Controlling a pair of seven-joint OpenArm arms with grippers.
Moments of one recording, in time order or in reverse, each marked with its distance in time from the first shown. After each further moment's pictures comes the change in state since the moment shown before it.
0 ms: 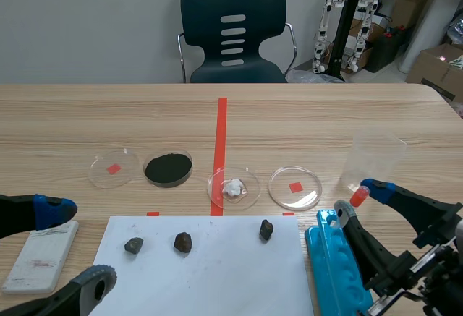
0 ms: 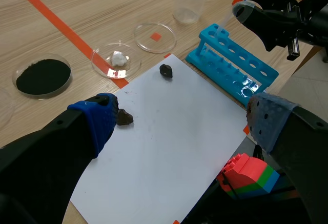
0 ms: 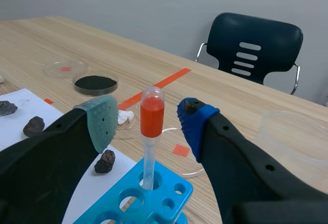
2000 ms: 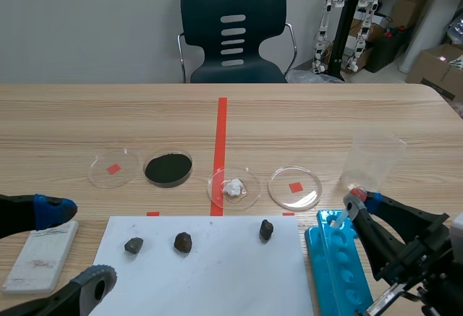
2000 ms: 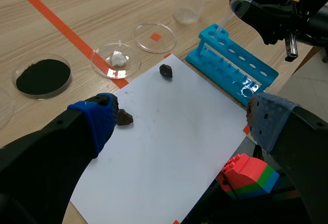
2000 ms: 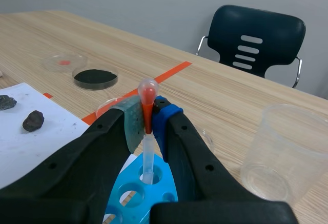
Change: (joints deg) left arm 0.0 0.0 0.0 0.0 0.0 0.0 0.0; right arm 0.0 0.0 0.0 0.1 0.2 0.2 -2.1
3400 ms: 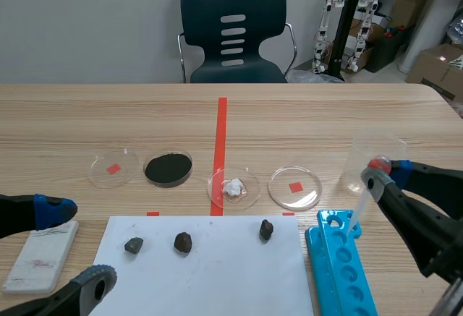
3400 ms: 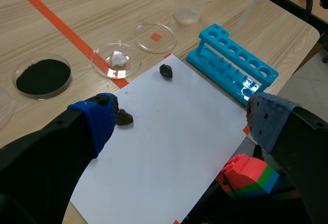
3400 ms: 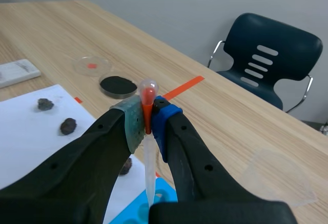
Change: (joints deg) left arm 0.0 0.0 0.0 0.0 0.0 0.0 0.0; right arm -21.2 8.7 8.2 34.1 7.4 1.8 -17.6
